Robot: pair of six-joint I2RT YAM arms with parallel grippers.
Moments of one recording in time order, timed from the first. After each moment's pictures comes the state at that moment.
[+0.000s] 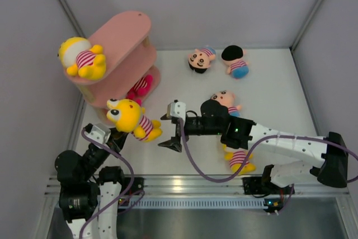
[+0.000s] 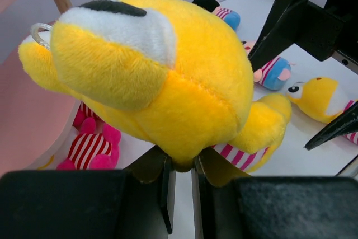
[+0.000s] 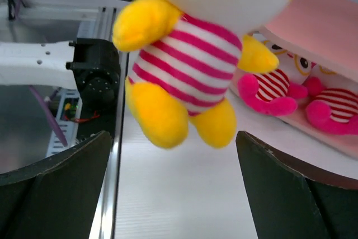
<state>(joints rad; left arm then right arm) 0.11 0.14 0.87 -0.70 0.71 0.05 1.20 1.29 1.08 0.02 -0.29 -0.23</state>
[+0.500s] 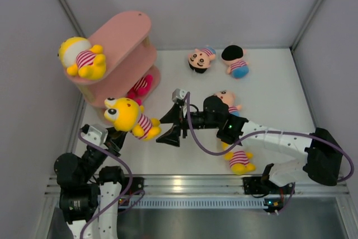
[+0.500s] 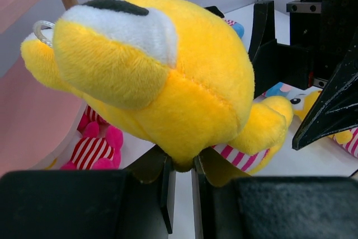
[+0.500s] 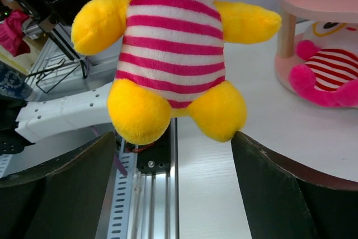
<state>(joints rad) 0.11 0.12 0.86 -0.66 0.68 -0.01 1.06 1.33 0.92 0.37 -0.51 0.26</state>
